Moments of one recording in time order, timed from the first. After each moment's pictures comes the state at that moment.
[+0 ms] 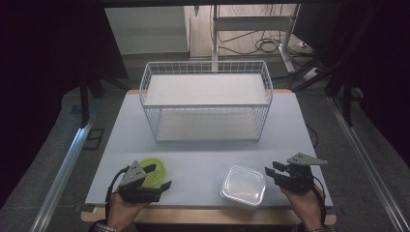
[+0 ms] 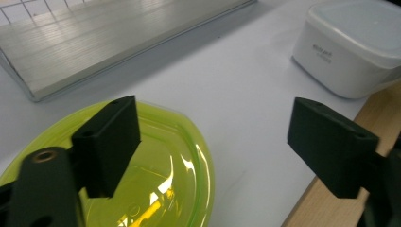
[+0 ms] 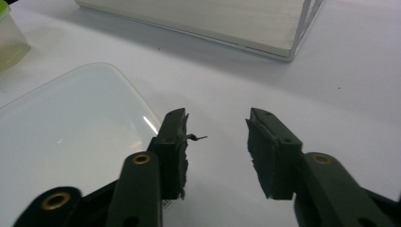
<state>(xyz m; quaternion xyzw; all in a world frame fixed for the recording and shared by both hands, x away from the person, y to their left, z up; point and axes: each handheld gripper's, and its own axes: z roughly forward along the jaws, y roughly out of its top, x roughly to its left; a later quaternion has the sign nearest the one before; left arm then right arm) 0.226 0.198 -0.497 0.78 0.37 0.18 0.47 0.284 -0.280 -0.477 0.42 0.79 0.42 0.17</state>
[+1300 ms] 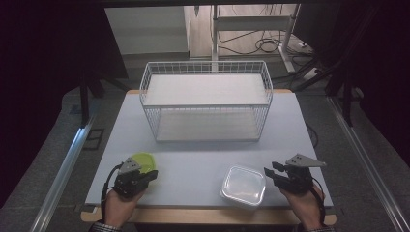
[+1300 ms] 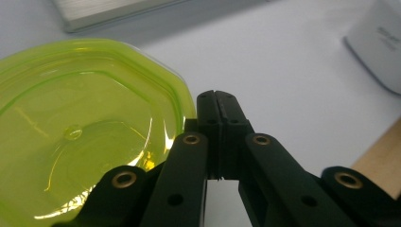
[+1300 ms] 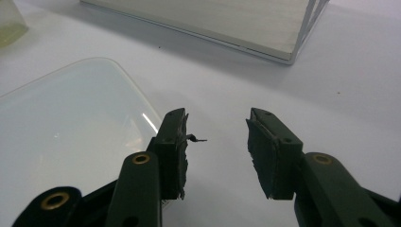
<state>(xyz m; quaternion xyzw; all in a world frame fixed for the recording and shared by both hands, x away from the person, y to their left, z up) 0.243 0.222 -0.509 0.77 0.47 0.14 0.41 0.283 -0.278 -0.479 0.41 0.79 0.42 0.18</state>
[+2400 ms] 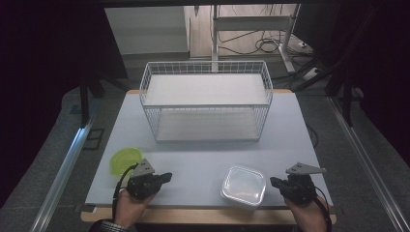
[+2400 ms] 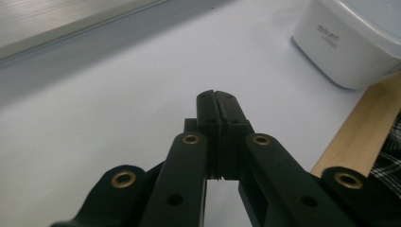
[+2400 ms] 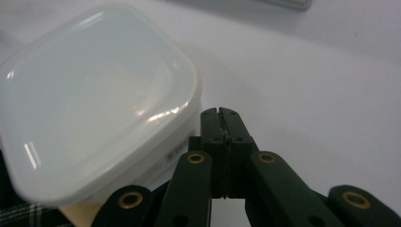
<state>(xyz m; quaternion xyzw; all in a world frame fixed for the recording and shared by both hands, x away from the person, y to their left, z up) 0.245 0.180 -0.511 0.80 0.39 0.10 0.44 0.254 -0.278 -0.477 0.44 0.81 0.36 0.14</state>
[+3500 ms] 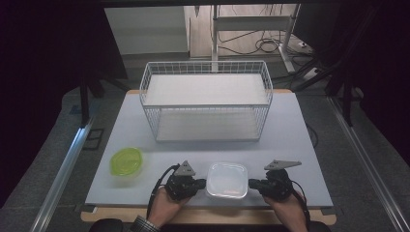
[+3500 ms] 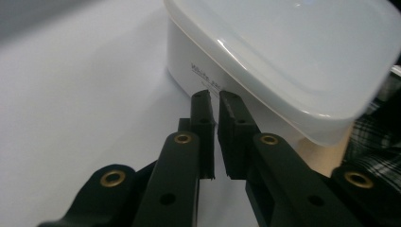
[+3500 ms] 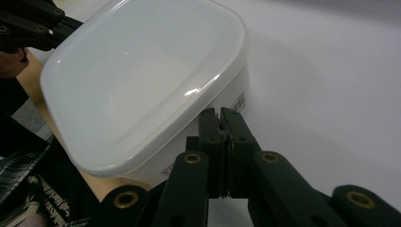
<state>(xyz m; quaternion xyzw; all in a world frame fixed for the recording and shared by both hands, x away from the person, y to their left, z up) 0.264 0.088 -0.522 0.84 0.35 0.04 0.42 0.275 -0.230 -0.492 0.41 0.83 0.38 0.04</state>
